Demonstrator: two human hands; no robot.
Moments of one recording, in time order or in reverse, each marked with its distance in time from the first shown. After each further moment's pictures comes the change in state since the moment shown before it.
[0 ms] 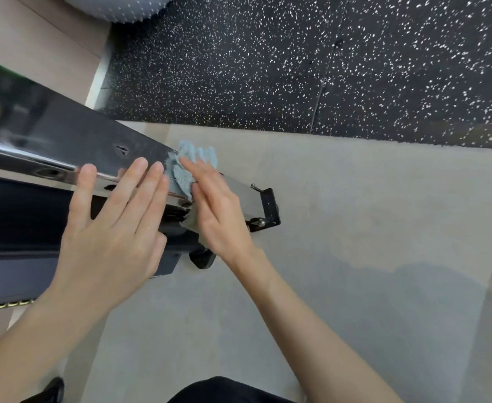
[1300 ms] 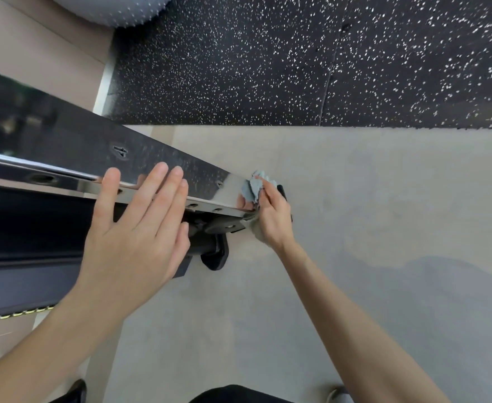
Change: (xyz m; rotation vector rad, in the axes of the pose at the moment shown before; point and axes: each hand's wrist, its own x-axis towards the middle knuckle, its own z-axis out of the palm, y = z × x) left_hand 0.004 0.009 0.009 -0.020 0.003 0.049; right_hand -0.009 0.086 -0.033 0.171 0.205 0.626
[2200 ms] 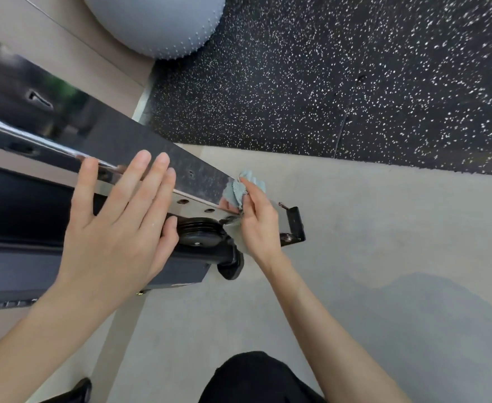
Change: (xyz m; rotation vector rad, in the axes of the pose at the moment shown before) left_hand -0.011 -0.063 -0.057 0.101 0.065 -0.086; right_hand -0.060 -0.090 0.049 -0.096 -0.053 -0.272
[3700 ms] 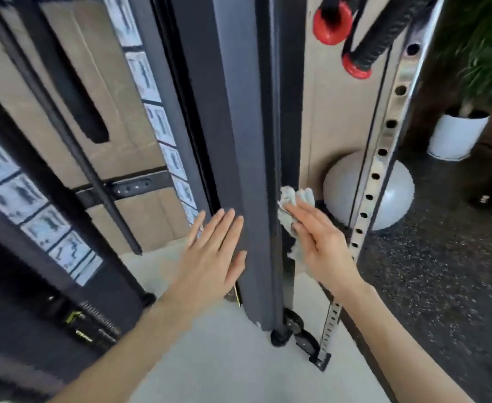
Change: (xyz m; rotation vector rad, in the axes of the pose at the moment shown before) left_hand -0.188 -0.463 -0.511 -0.274 -0.236 -1.028; right_hand -0.305 -0.735 0.256 -0.593 -0.887 -0.914
